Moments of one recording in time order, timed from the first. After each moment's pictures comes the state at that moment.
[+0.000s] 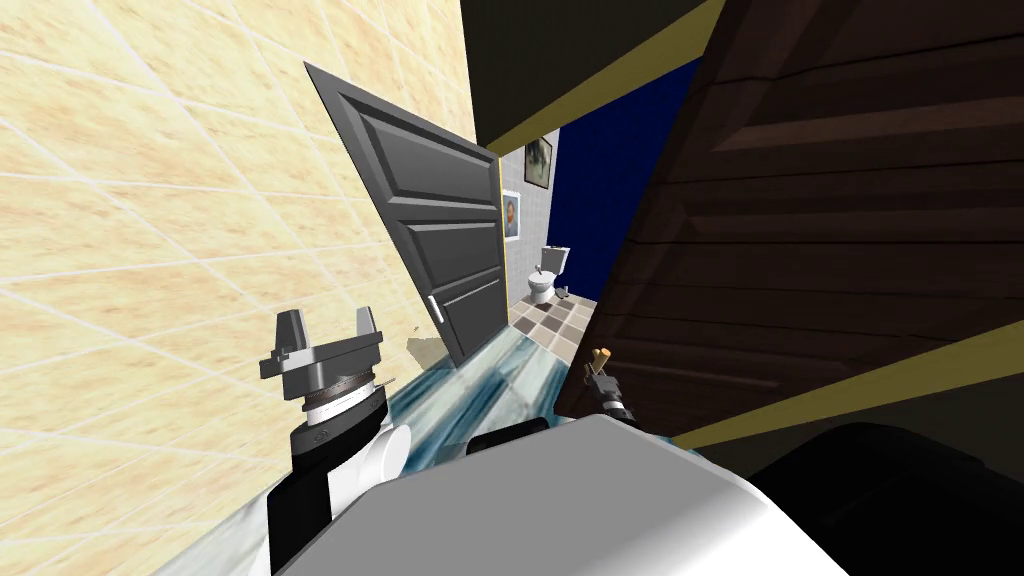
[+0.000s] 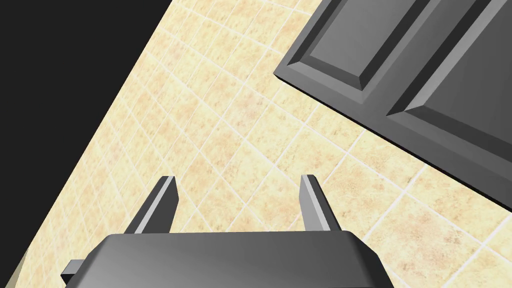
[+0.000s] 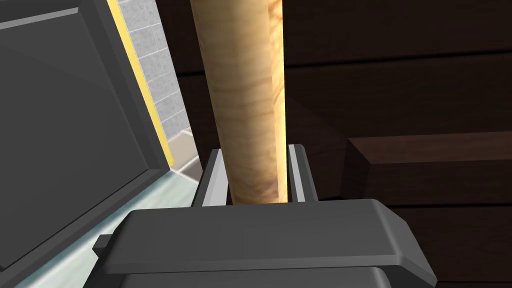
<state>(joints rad) 0.34 -0.38 0.16 -1.00 -0.59 -0.90 -1.53</state>
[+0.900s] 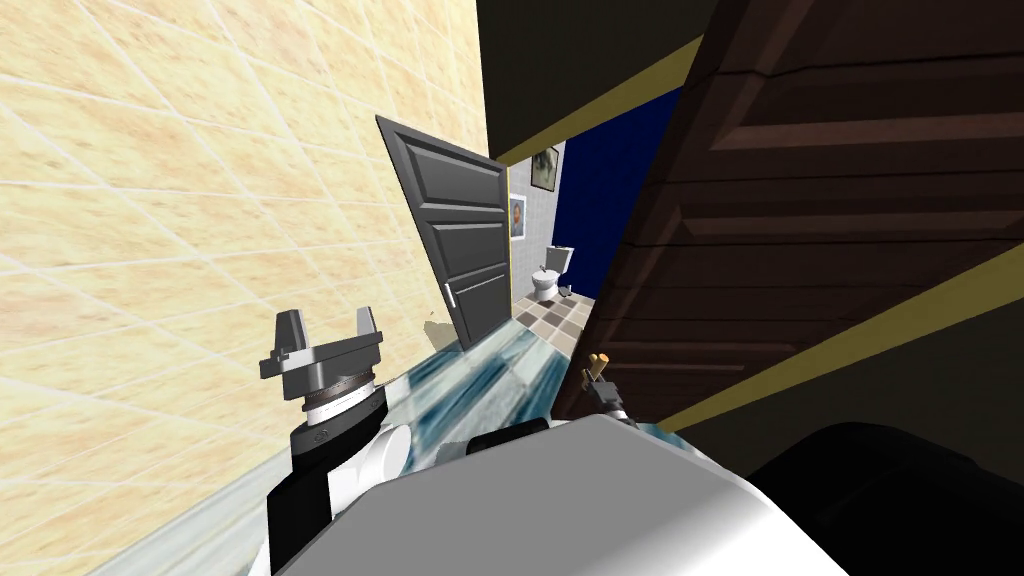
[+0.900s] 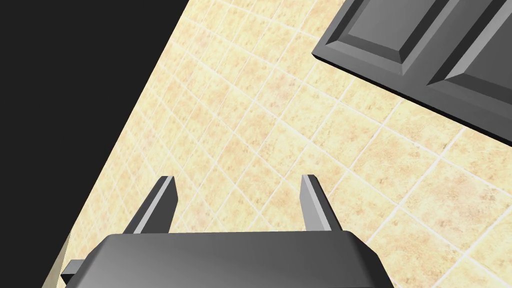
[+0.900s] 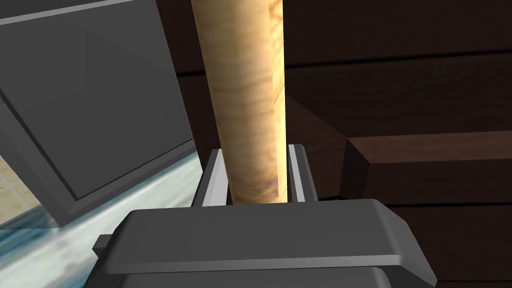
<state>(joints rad) 0.38 -0.42 0.25 -1.00 -0.54 -0.97 -1.59</state>
